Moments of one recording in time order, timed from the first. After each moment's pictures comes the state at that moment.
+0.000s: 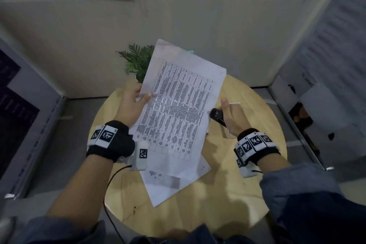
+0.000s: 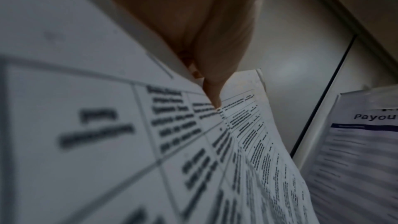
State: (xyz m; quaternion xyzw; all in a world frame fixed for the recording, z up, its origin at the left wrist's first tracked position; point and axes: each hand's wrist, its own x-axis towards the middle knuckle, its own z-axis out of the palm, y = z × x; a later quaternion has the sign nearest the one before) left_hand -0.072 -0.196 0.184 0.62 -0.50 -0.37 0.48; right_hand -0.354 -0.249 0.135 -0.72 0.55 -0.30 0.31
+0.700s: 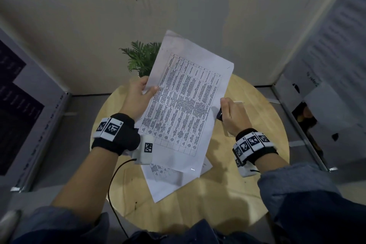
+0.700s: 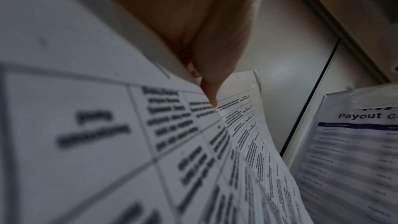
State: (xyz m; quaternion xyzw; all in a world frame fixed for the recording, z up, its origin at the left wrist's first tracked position) left_hand -0.080 -0.202 0.192 0.61 -0.50 -0.38 0.49; right_hand -0.351 -0.247 0.128 -0.75 0.54 -0.29 0.23
